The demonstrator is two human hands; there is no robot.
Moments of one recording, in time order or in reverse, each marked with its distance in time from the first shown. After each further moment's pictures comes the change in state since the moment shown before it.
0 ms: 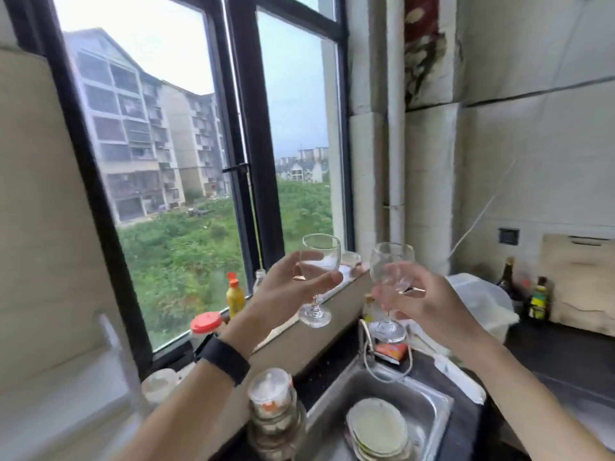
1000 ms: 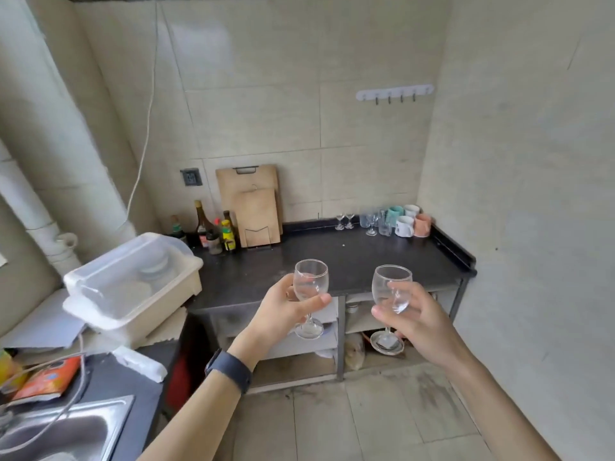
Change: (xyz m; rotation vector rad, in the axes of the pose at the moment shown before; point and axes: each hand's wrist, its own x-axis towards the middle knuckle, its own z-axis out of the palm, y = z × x) left_hand 0.042 -0.036 0.707 -0.155 -0.840 -0.120; right_hand -0.246 0.241 -0.541 -0.221 0.761 0.519
